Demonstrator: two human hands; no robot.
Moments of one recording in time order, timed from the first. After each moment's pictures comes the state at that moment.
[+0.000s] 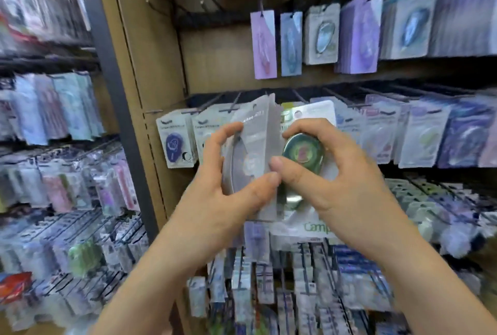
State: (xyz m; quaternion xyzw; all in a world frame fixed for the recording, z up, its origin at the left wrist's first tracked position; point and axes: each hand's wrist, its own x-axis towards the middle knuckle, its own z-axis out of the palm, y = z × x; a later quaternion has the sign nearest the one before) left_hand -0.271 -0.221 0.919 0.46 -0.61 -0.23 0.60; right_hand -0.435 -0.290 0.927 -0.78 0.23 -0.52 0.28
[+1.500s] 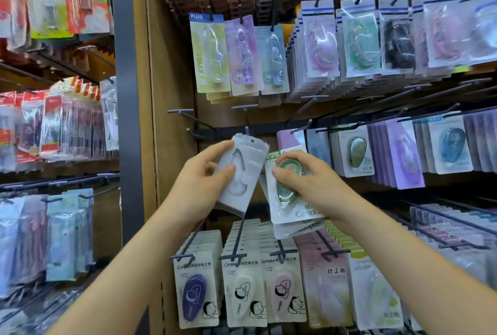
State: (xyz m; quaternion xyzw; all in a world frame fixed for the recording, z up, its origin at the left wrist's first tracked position) left_hand -0.096 -0.362 1.093 0.50 -0.65 -0.04 0.57; right_hand -0.285 -0.448 1.077 -0.76 0.21 -0.53 0.31
